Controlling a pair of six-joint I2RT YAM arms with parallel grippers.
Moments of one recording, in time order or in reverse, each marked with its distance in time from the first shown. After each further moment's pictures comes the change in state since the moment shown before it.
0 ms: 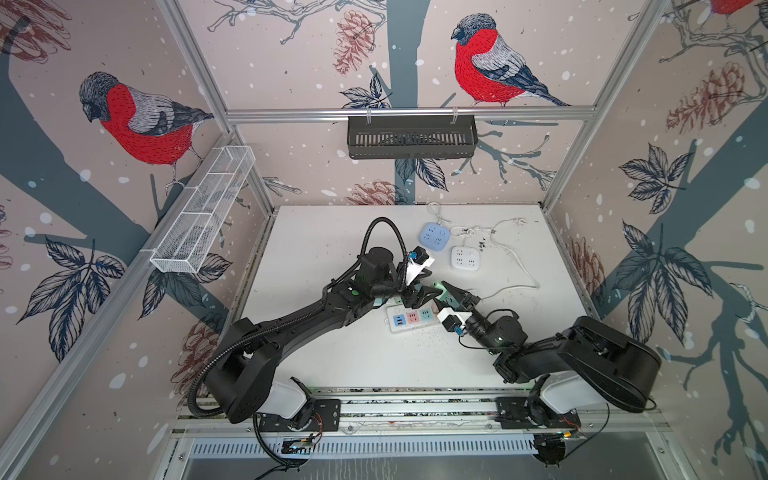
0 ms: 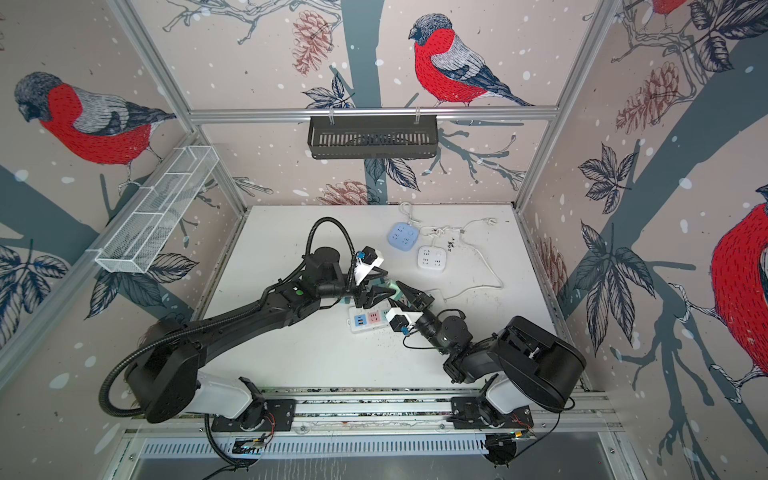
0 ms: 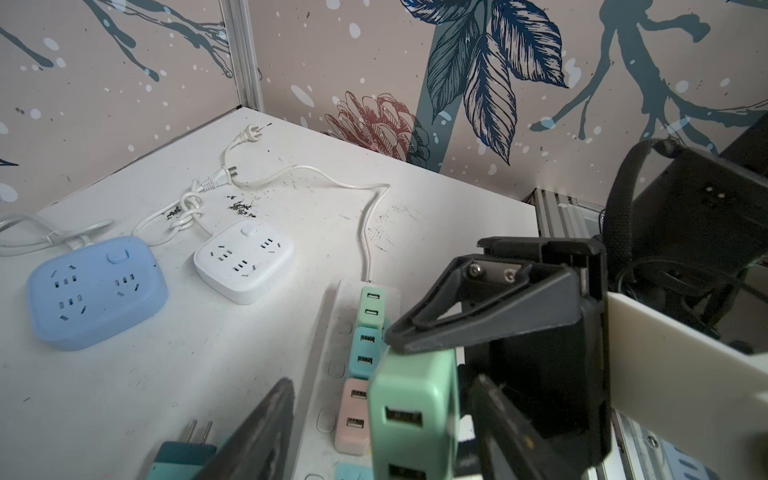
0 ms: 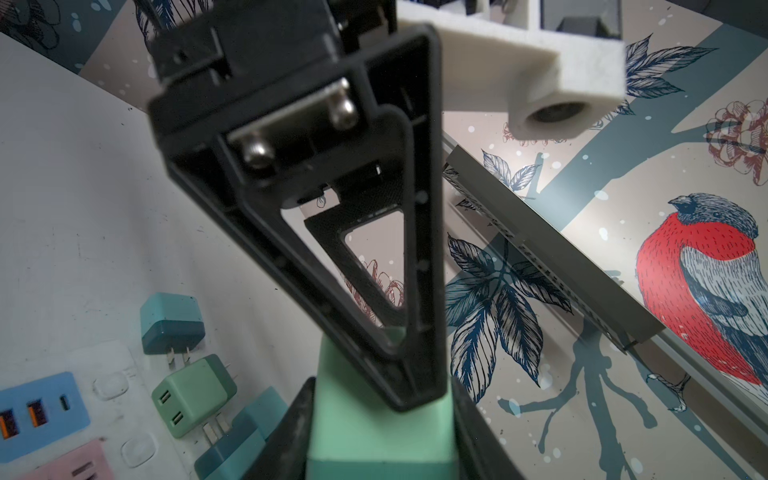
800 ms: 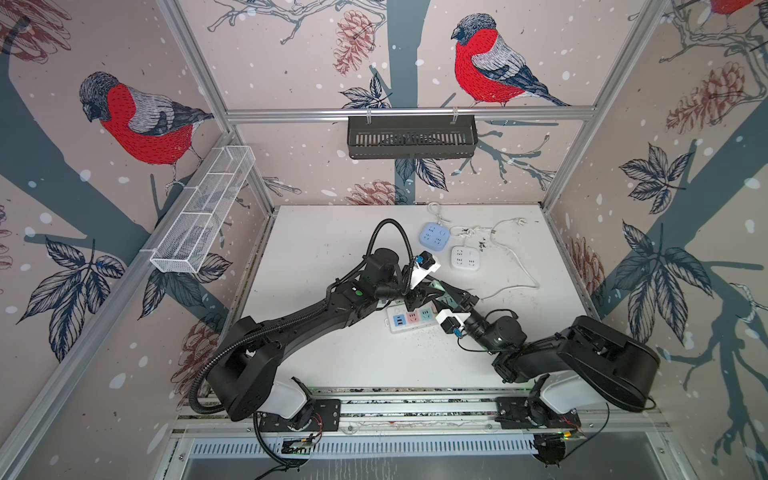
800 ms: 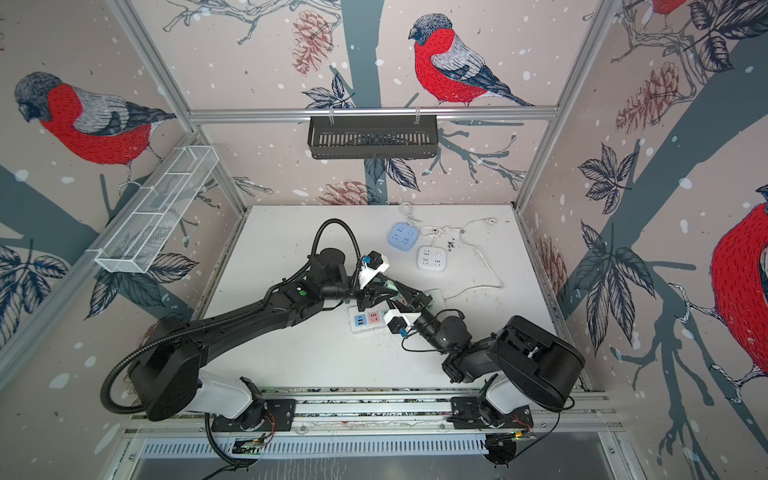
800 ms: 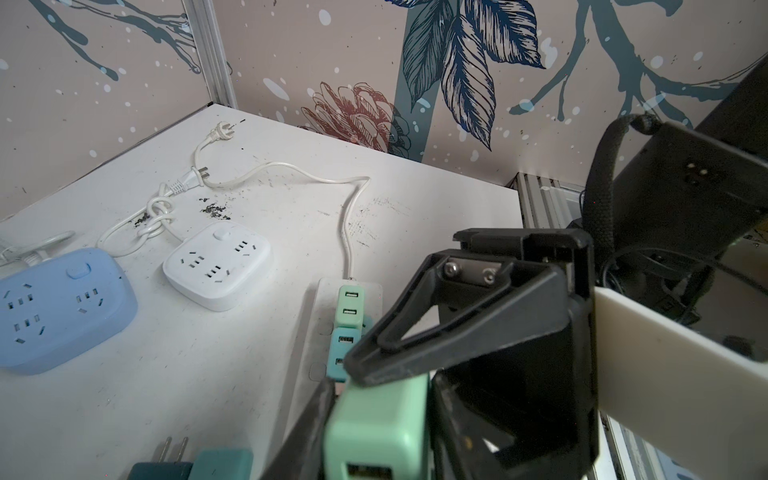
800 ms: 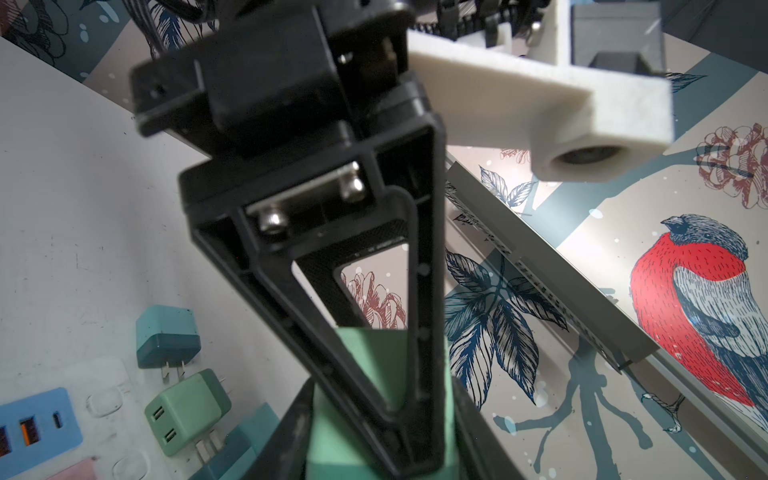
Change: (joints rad) left arm -0.037 0.011 0.016 -0.030 0.025 0.037; right arm 0.009 0.012 0.014 0.020 0.003 -0.029
